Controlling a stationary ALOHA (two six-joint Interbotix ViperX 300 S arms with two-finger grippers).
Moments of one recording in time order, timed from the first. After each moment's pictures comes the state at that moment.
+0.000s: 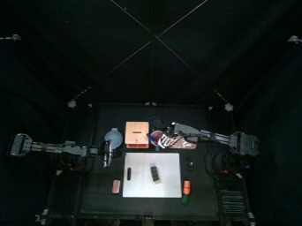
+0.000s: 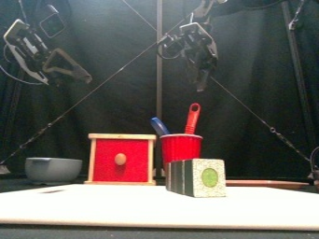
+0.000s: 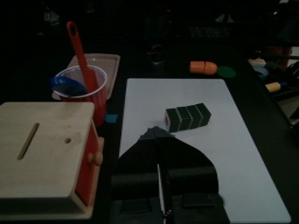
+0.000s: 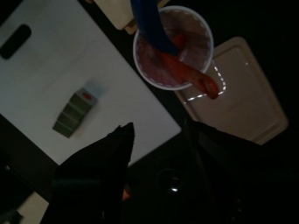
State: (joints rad) left arm 0.05 -0.69 1.19 -0.01 -0.25 0.00; right arm -0.31 0.00 -0.10 -0.02 1.41 0.23
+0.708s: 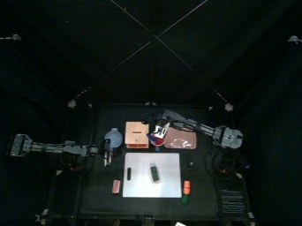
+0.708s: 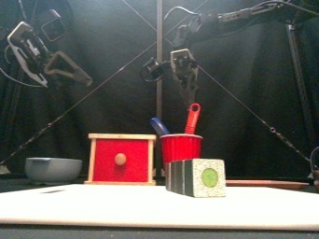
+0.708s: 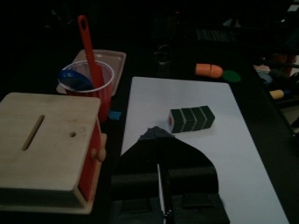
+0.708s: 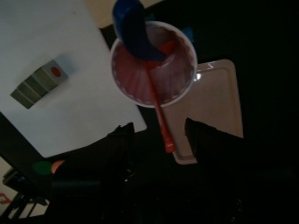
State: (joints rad) left arm 0.06 -0.69 1.20 -0.05 -0.25 0.00; right arm -0.43 0.25 -0.24 0.06 1.52 -0.06
